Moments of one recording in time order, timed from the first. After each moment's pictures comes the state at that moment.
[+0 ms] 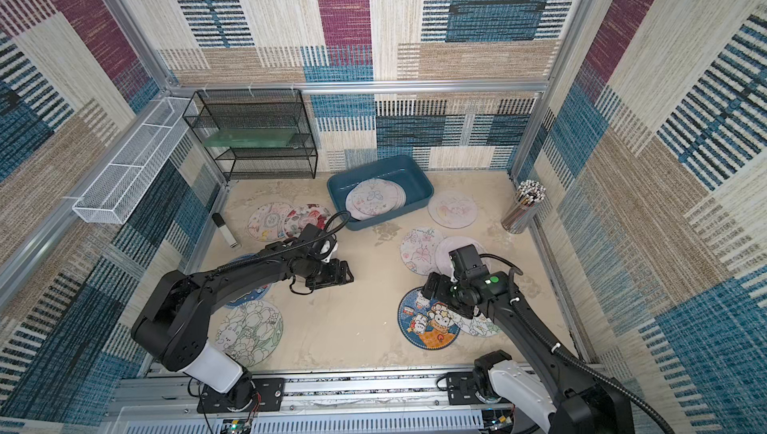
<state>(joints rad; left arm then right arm) -0.55 1.62 0.97 -0.51 0.32 -0.56 0.34 0.95 0.65 -0.86 -0.24 0.74</state>
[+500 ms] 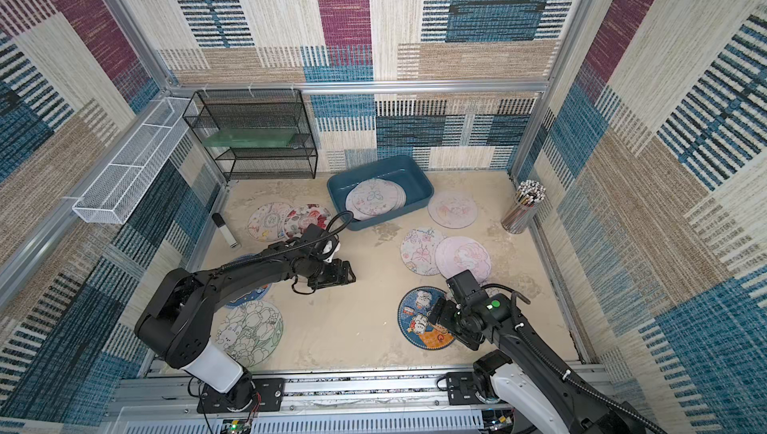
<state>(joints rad) -0.56 1.63 0.97 -0.49 0.32 -0.56 0.44 0.81 0.49 -0.96 -0.16 0.96</state>
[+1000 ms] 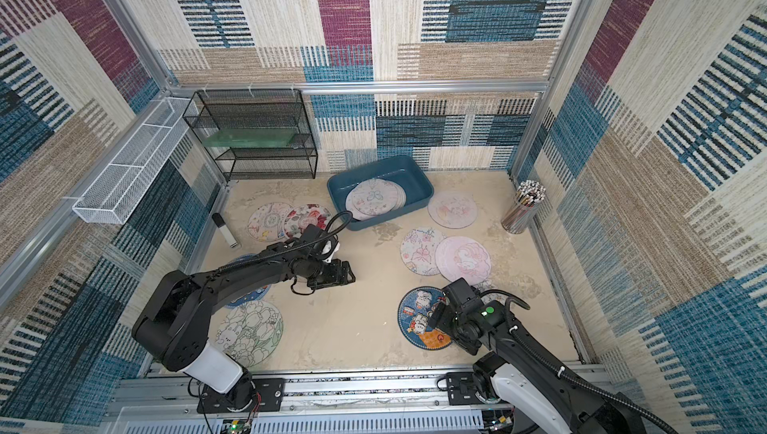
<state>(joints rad) -0.56 1.61 0.96 -0.50 0.32 -0.56 0.49 0.82 0.40 -0.86 -0.08 1.04</state>
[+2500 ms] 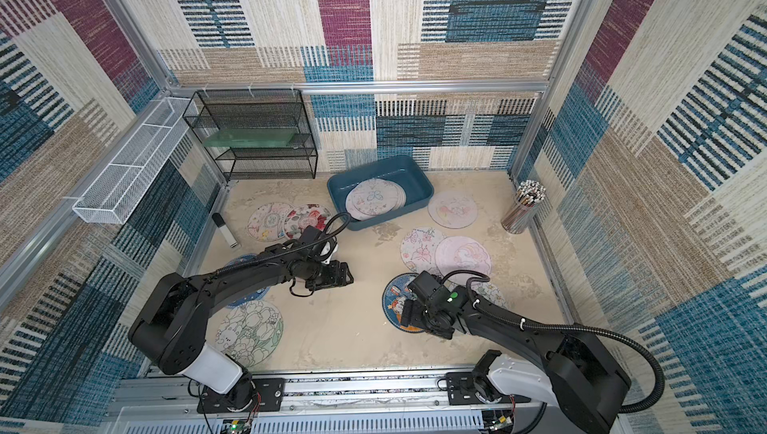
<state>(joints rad) -0.56 1.60 0.95 -0.50 0.29 -0.57 0.76 1.17 0.54 -0.62 -0.13 1.00</state>
